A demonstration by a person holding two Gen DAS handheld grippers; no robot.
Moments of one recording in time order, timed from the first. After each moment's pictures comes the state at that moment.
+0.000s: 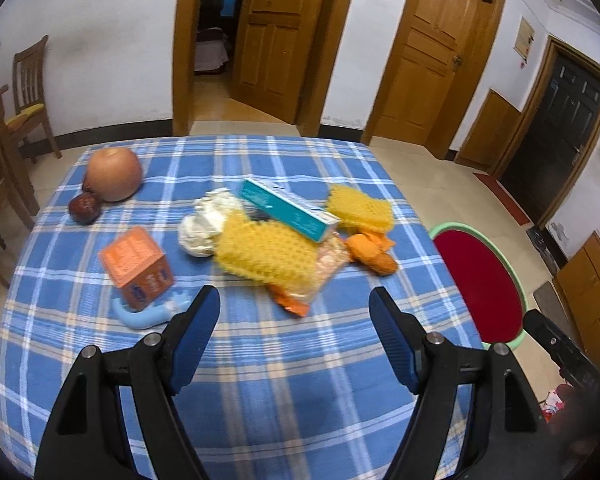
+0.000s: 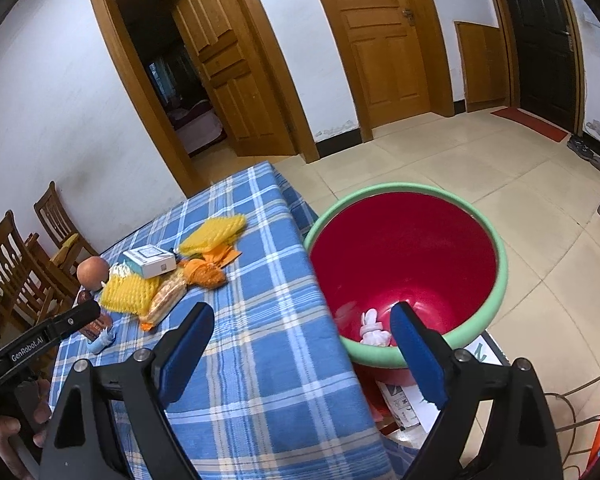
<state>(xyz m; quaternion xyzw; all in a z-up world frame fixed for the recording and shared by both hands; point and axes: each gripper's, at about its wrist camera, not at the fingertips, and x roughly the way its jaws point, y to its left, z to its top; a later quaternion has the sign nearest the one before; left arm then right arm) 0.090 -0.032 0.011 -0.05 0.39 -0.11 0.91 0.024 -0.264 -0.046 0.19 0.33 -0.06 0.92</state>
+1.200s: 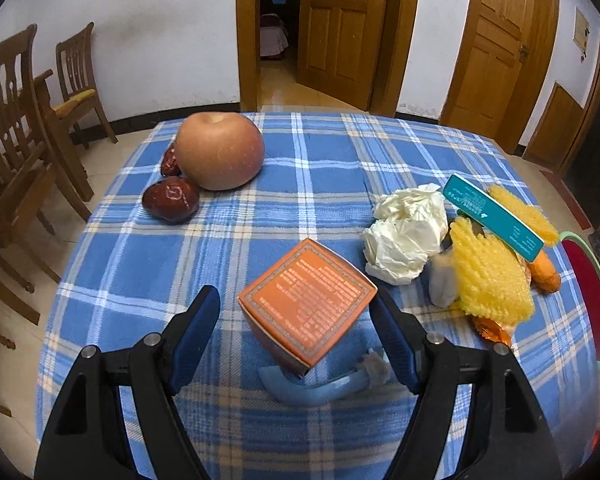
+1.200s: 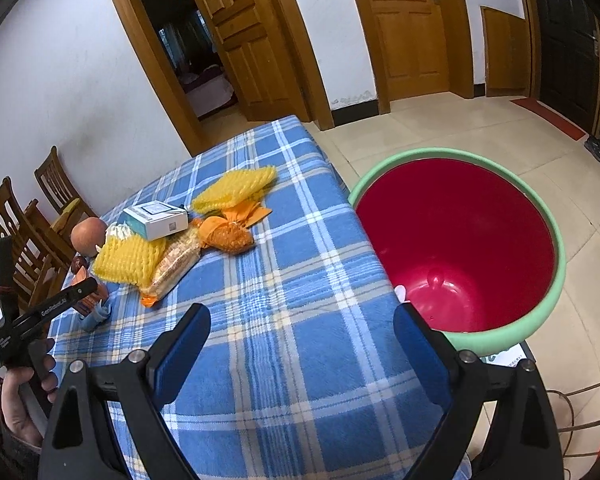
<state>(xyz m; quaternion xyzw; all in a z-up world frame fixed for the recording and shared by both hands) 0.163 0.061 -0.046 -0.02 0.42 -0.01 0.91 0.064 -0.221 -0.075 0.16 0.39 -0.03 0.91</state>
